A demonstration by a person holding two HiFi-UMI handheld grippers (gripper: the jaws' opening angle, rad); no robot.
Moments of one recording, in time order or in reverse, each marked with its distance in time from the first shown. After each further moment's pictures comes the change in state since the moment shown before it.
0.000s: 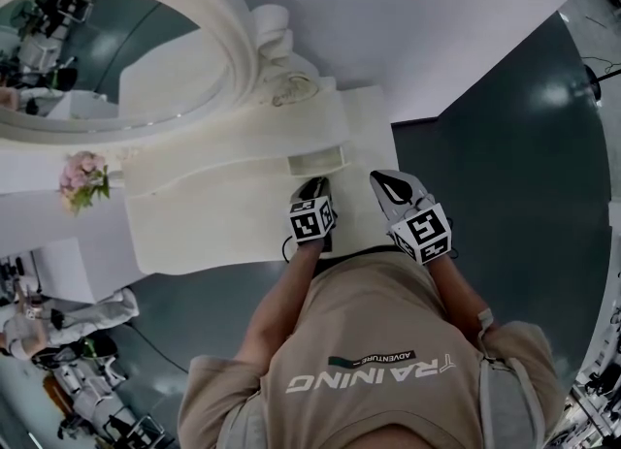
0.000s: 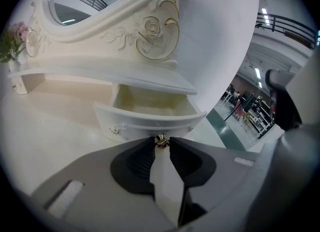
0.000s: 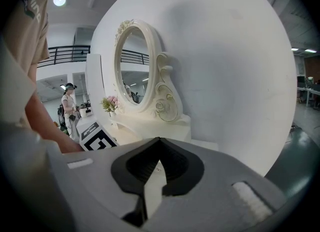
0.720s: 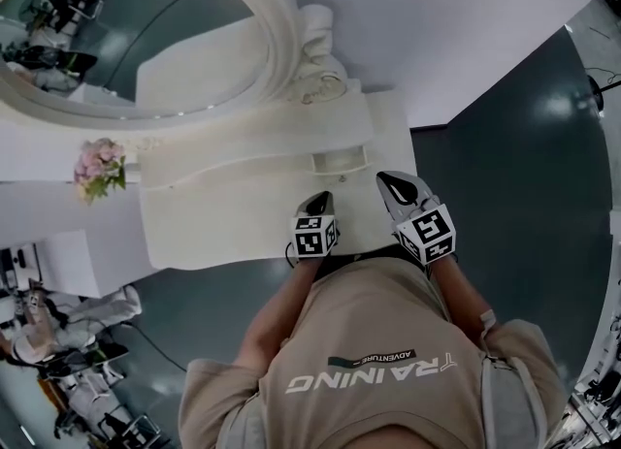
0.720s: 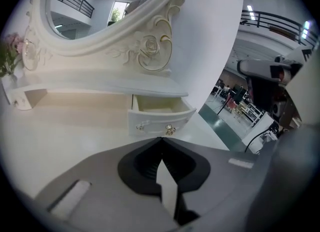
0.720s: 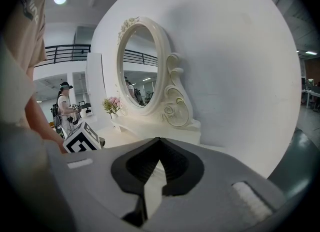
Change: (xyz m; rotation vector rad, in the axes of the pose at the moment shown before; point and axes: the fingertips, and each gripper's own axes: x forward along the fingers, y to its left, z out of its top) left arm -0.057 0.017 -0.009 0.118 -0.006 -0.070; right arm 0.014 0.036 0.022 -0.011 -0.001 -0.004
